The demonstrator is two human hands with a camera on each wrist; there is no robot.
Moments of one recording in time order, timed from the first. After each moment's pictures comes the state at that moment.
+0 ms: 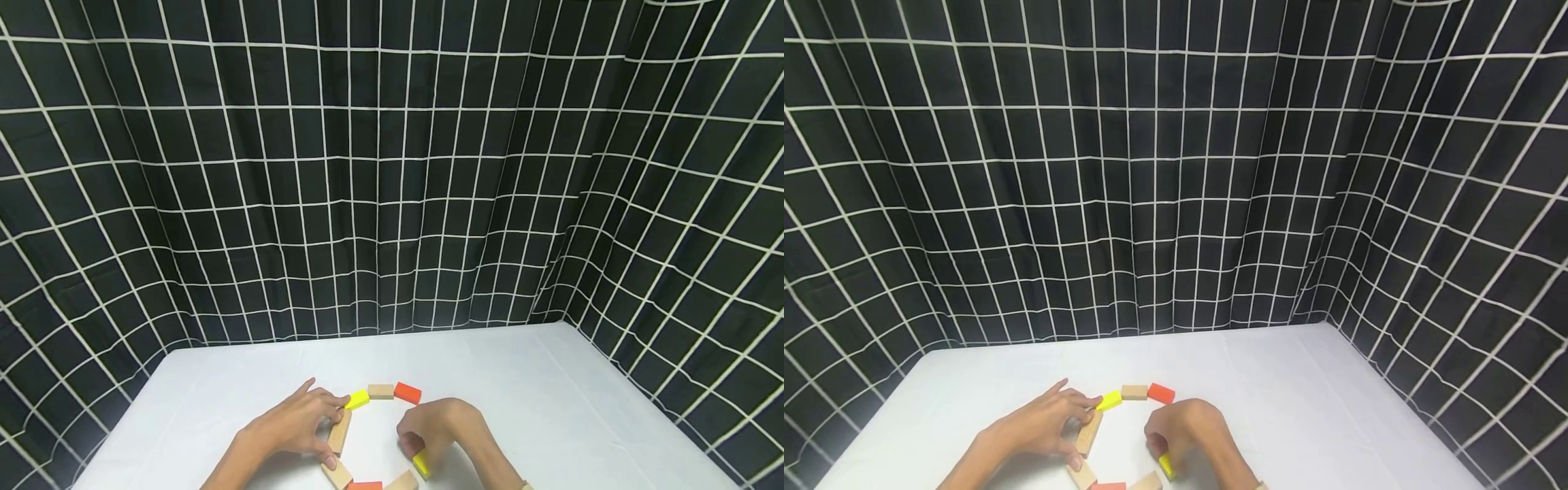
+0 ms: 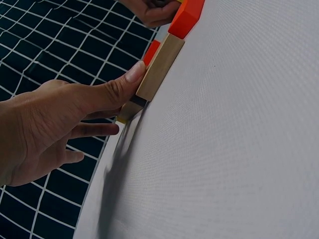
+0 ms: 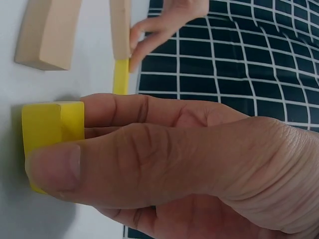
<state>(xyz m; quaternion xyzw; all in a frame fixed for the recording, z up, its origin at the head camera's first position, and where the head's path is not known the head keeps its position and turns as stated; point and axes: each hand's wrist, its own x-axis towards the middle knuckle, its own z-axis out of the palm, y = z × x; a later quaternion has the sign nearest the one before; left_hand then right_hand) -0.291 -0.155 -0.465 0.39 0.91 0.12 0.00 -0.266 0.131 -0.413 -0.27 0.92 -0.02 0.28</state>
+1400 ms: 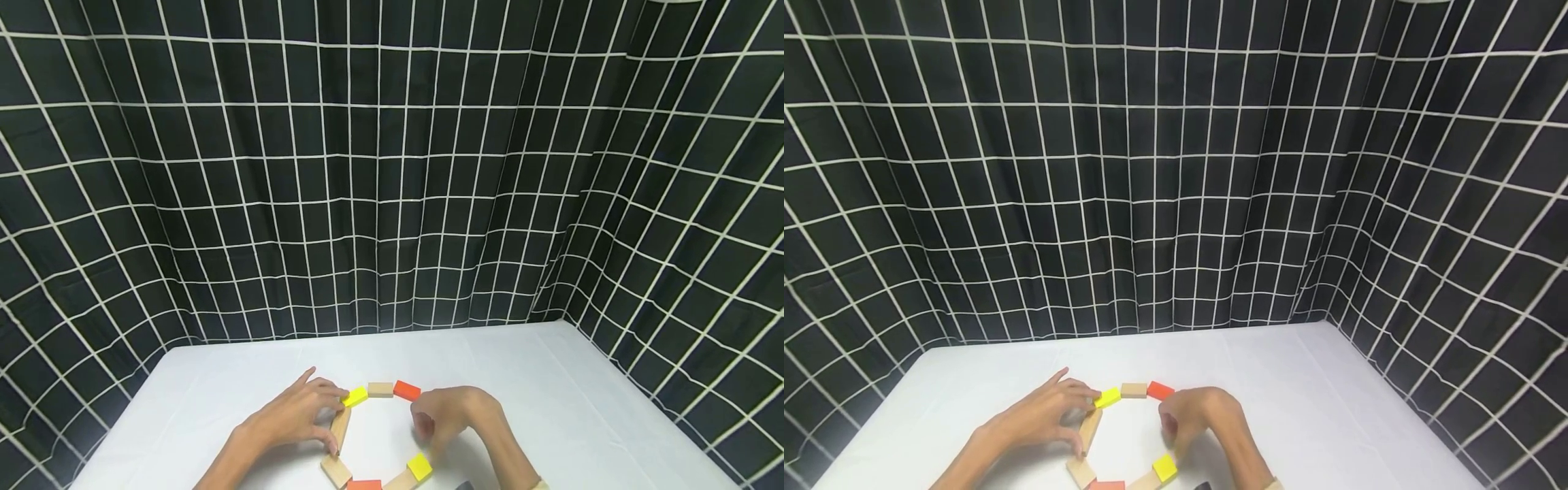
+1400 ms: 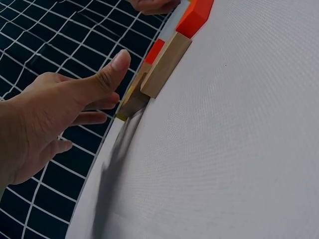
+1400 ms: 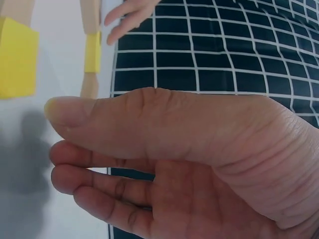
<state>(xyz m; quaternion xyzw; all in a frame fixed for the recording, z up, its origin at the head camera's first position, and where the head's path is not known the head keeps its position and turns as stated) -0.299 -0.159 -0.468 0.43 0.90 0.10 -0.07 -0.265 0.153 -0.398 -0.19 0.95 -0.08 0.25</state>
